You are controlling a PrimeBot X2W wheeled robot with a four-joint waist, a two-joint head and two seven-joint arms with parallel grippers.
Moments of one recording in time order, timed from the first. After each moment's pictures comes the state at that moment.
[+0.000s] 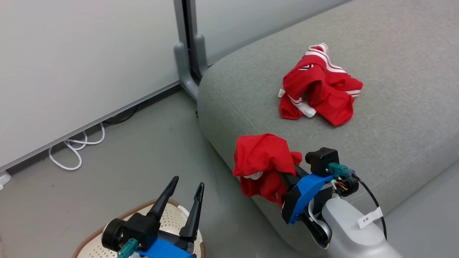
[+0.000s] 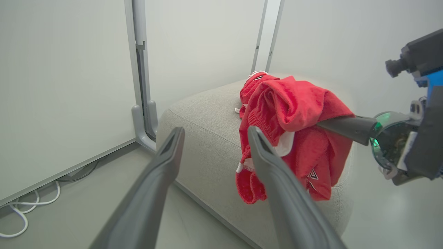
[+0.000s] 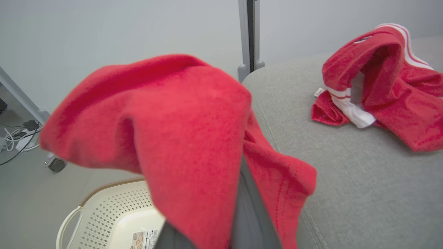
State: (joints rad) left arm -0.05 0.13 -0.38 0.23 -0.29 -0.13 -0.26; right arm -0.59 -0.05 0.55 0.88 0.48 0.13 -0.26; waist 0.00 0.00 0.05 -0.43
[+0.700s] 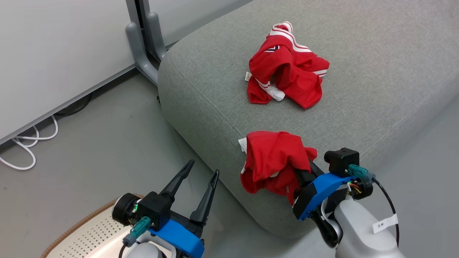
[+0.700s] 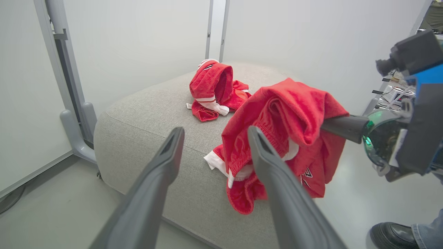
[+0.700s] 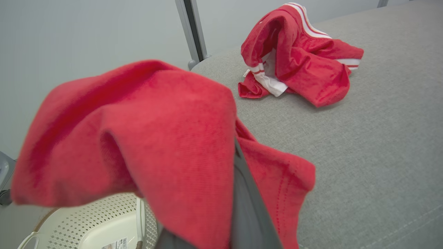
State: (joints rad) left arm -0.21 0.20 -0.53 0.28 -0.35 -0.13 -0.26; right arm -0.52 -0.05 0.39 0.80 0.41 0.13 -0.26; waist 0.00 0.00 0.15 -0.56
